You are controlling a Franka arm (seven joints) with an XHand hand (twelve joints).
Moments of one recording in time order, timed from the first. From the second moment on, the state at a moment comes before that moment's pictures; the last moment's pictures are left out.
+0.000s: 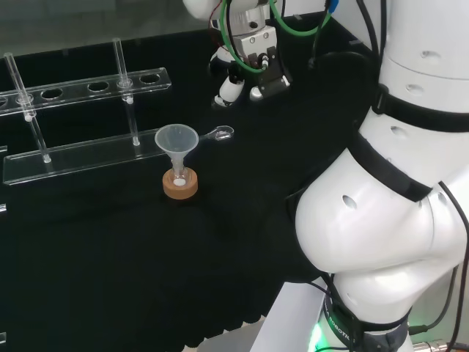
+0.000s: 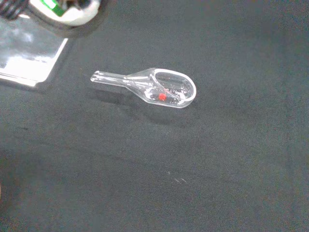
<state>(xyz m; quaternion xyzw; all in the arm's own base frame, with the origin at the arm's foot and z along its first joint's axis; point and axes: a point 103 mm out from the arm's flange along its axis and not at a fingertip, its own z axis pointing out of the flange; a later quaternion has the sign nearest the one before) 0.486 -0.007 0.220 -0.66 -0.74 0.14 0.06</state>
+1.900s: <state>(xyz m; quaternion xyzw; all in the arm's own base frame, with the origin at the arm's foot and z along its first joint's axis) 0.362 0.120 0.255 -0.65 -0.72 0.22 0.09</state>
